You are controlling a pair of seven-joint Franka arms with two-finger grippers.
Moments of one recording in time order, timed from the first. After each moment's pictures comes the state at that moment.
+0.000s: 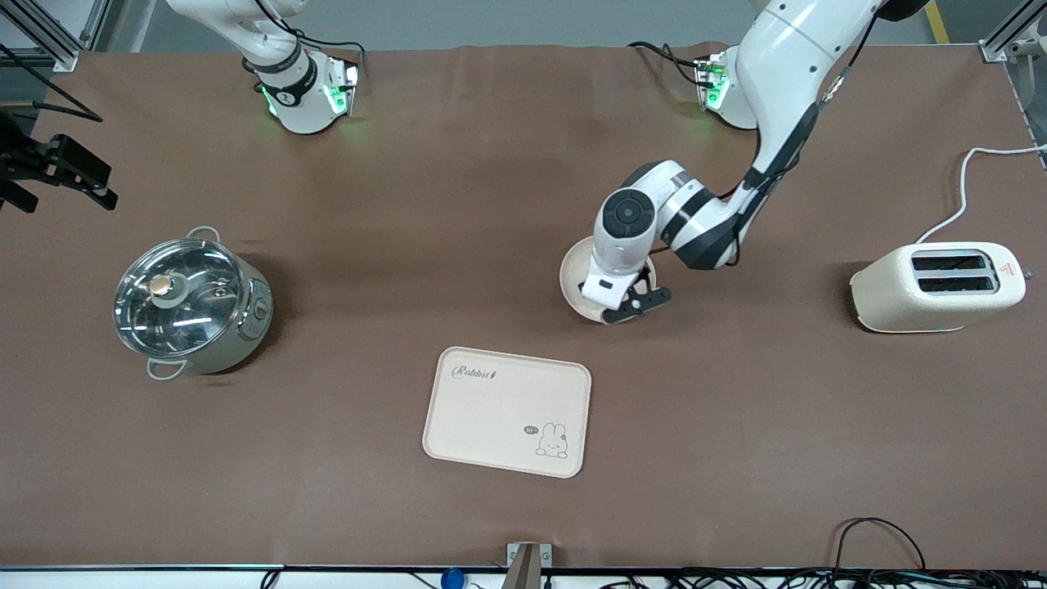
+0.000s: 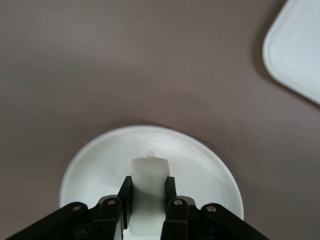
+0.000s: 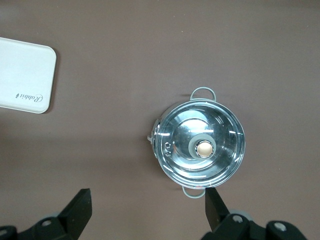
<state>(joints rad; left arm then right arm) -0.22 0.54 -0.44 -1.82 0.33 2.21 -1.17 0.01 -0.07 -0.01 -1.55 -0.01 1.56 -0.04</state>
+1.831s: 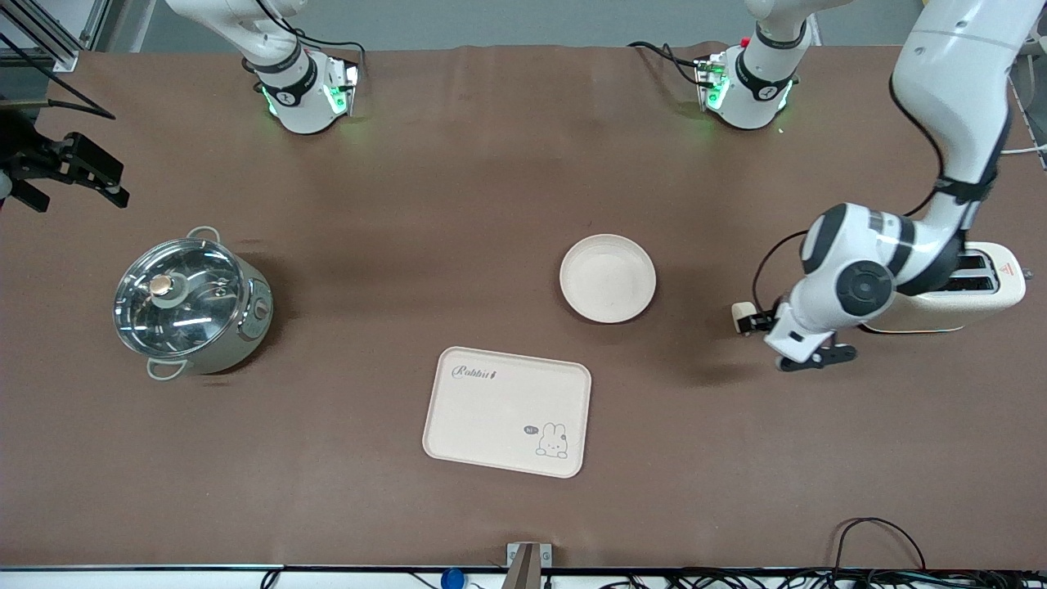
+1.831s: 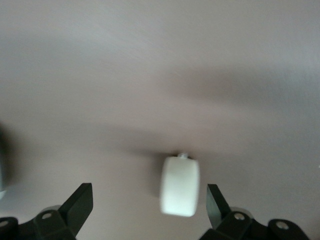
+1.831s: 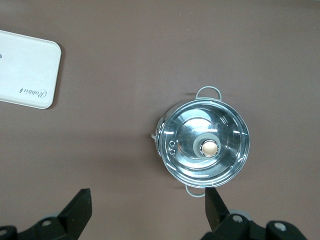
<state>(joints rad) 0.29 0.47 -0.45 -1.85 0.34 2.07 -0.53 0.03 -0.07 -0.01 -1.55 -0.01 1.55 -0.04</state>
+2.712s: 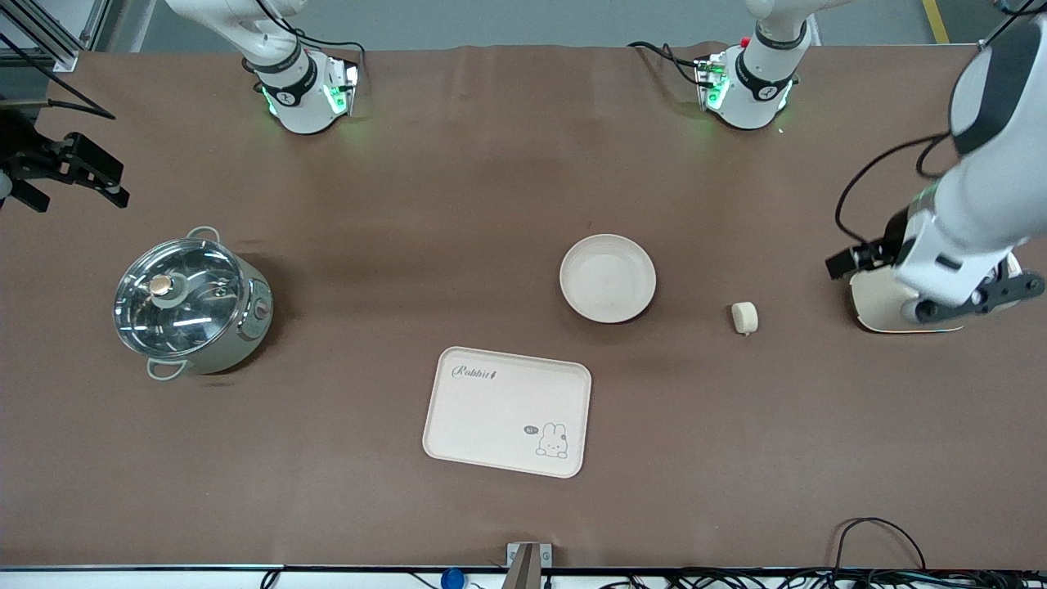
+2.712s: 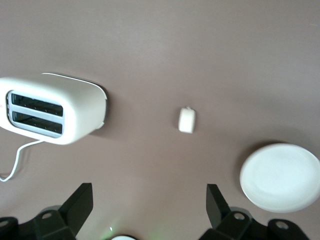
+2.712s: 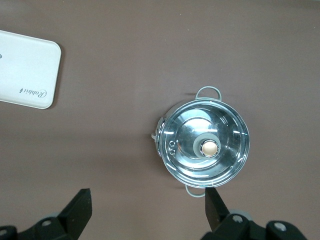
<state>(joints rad) 0.29 0.22 -0.56 -1.39 0.19 1.44 -0.45 0.03 -0.07 -0.01 -1.55 -0.01 1.55 -0.04</state>
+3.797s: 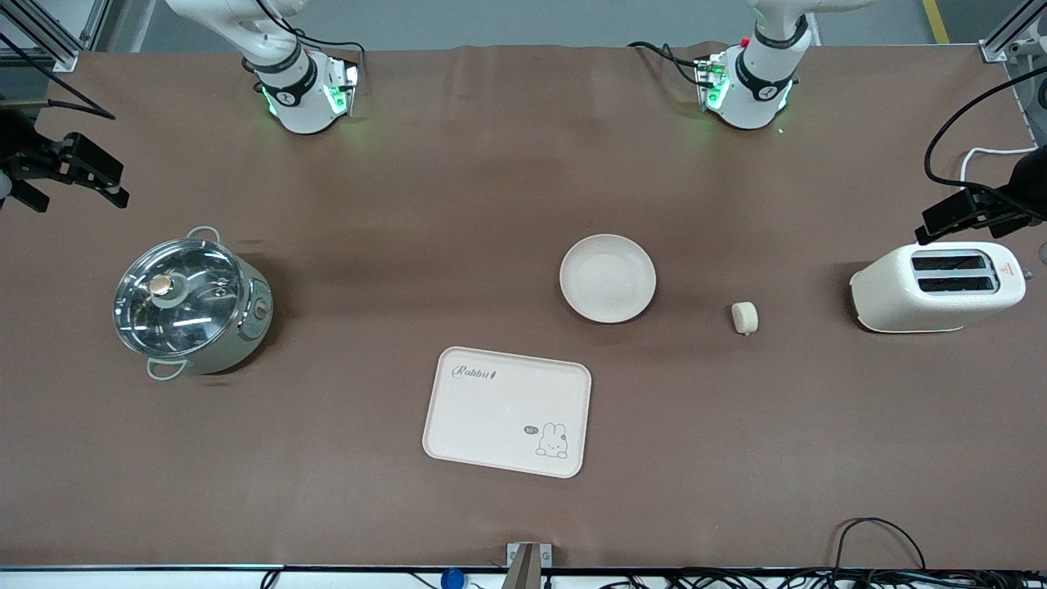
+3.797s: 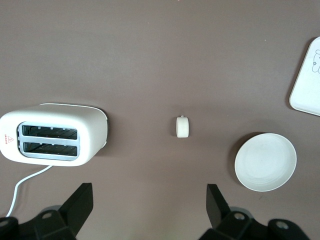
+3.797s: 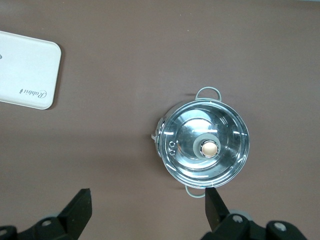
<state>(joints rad) 0.00 0.11 -0.01 -1.40 -0.03 1.49 -0.11 0.03 -0.07 -0.01 -1.55 -0.02 1.56 -0.04</state>
